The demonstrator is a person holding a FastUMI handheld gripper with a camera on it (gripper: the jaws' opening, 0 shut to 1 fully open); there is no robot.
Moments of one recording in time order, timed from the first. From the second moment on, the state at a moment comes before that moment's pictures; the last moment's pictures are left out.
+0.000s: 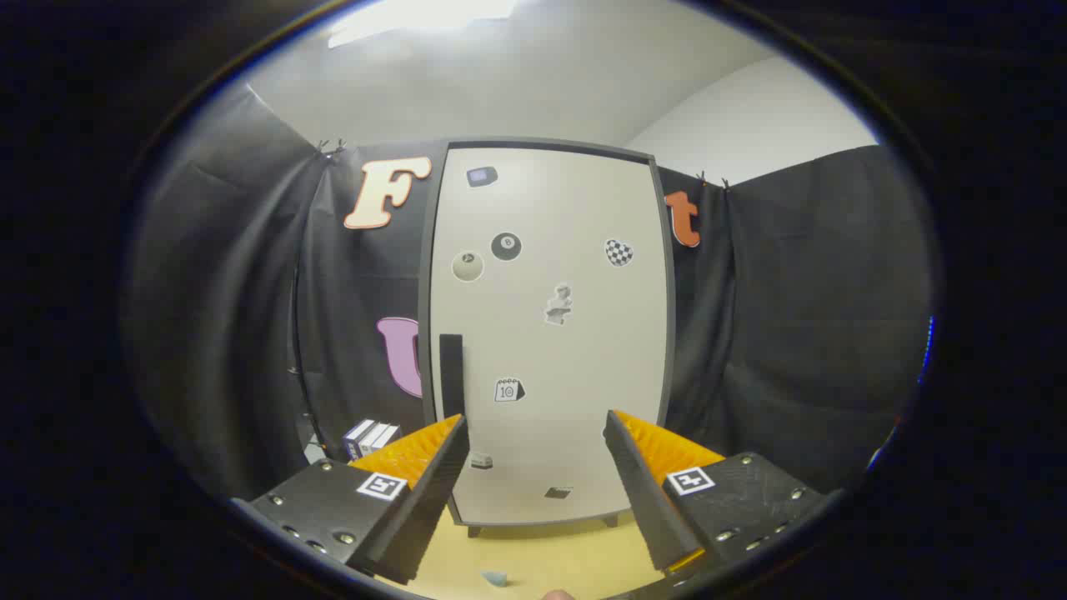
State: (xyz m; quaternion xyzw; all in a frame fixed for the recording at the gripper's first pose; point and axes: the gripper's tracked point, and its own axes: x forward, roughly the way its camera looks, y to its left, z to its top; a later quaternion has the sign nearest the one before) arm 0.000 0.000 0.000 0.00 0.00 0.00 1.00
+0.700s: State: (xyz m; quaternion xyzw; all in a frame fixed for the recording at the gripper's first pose) arm 0.000 -0.005 0.000 0.01 0.00 0.01 1.00
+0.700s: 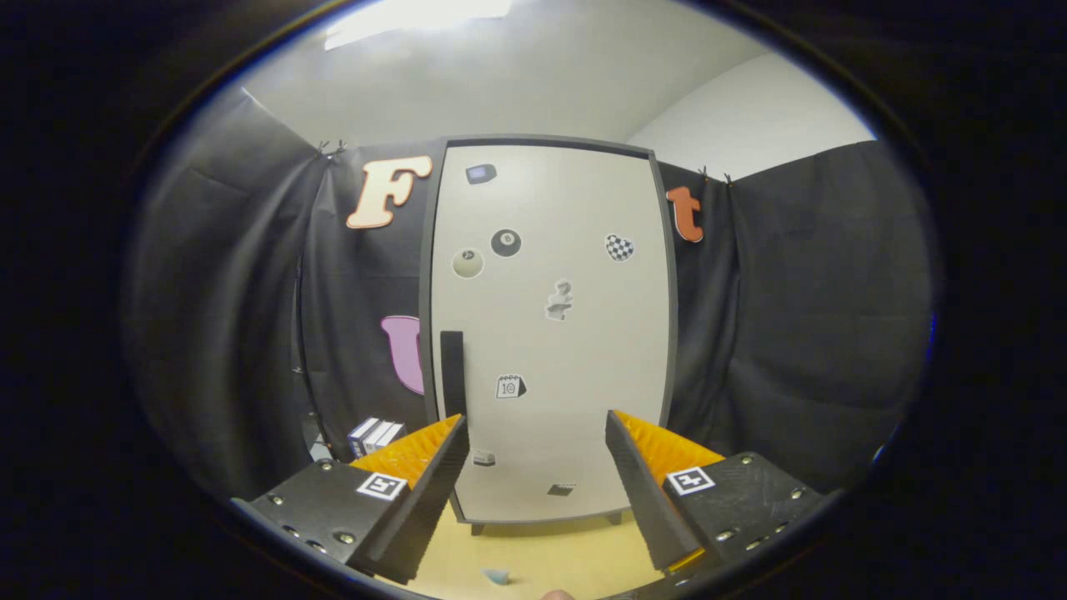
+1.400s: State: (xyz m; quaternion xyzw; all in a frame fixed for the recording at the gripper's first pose) arm 0.032 0.019 -0.007 0.01 0.02 0.03 1.00
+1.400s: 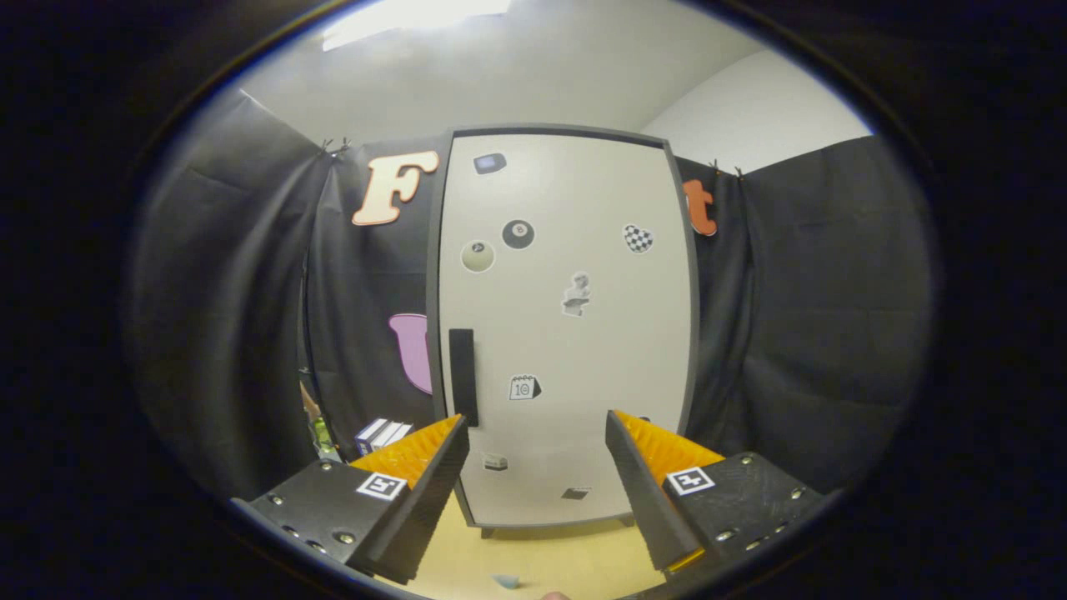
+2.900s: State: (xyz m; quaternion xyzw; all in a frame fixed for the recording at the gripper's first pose) arm 0.192 0.122 -0.041 0.05 0.06 0.08 0.99
